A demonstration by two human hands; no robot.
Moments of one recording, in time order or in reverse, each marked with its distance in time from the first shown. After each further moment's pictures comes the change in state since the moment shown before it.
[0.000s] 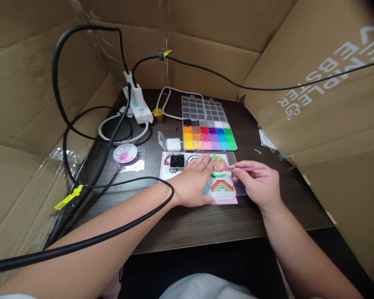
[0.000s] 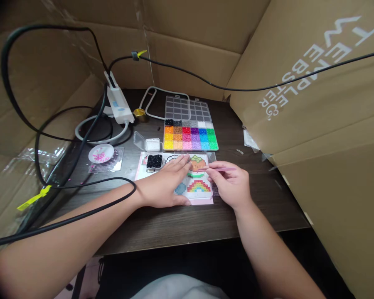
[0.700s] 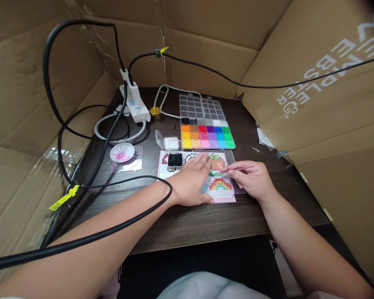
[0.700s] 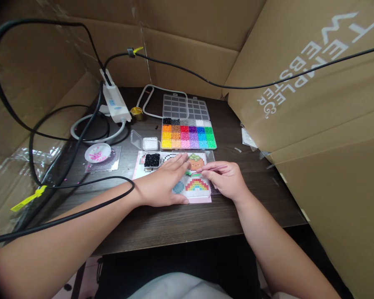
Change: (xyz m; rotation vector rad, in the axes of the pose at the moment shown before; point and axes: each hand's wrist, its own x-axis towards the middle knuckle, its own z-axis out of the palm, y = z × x) left_hand 0.001 0.000 -0.001 -0.027 0.029 0.009; right_hand 0.014 0.009 -0.009 0.080 -0.308 0.081
